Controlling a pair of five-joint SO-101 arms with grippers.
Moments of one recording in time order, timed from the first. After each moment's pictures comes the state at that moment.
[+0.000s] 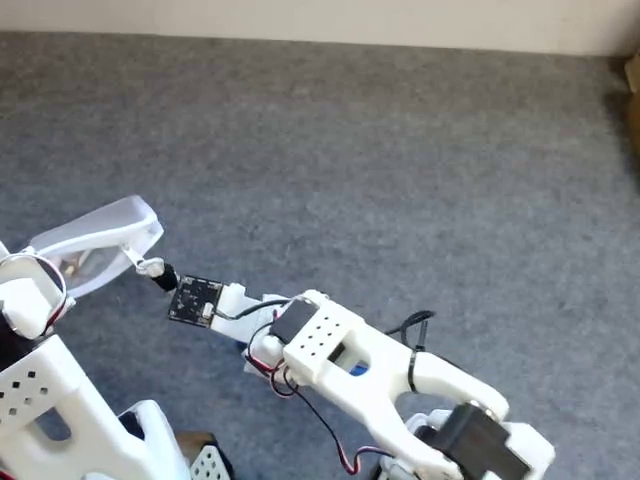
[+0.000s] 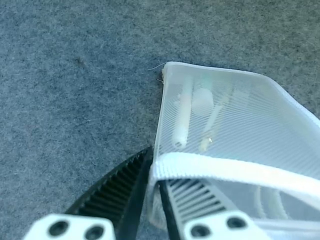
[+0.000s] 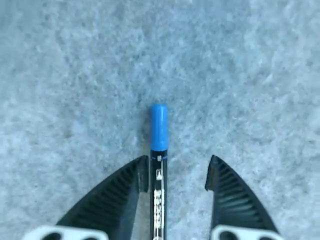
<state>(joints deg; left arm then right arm) -44.5 -51.9 31.2 81.6 6.5 -55.6 -12.5 45.1 46.5 27.6</state>
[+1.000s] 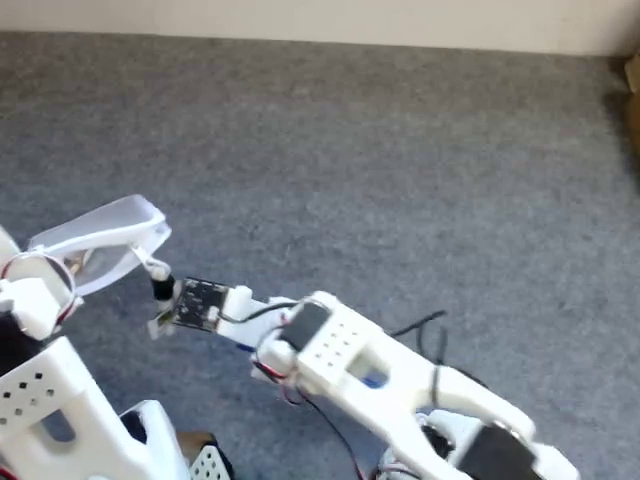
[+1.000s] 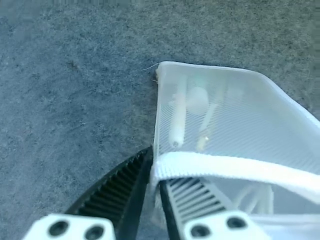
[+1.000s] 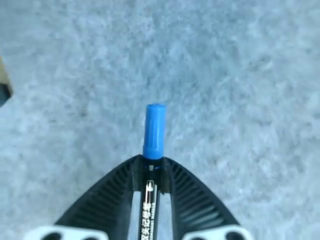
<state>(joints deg) -37.9 -52.6 32.2 81.1 6.5 -56.4 -24.1 46.7 54.9 27.5</state>
